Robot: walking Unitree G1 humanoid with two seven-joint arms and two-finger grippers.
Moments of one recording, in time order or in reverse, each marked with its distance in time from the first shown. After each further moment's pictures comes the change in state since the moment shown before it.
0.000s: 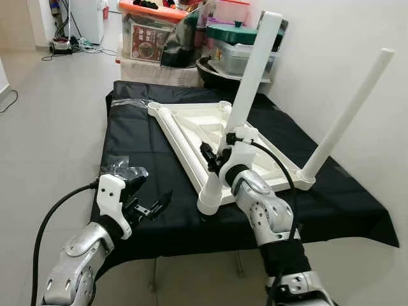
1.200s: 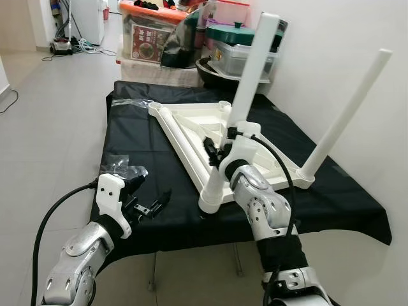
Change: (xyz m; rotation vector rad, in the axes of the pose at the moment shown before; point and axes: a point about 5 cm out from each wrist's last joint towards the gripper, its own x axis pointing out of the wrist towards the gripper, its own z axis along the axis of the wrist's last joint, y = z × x) left arm 0.000 0.000 0.000 -0.003 -0.006 0.007; right arm 0.014 0.002 -0.004 0.113 -0.027 -0.227
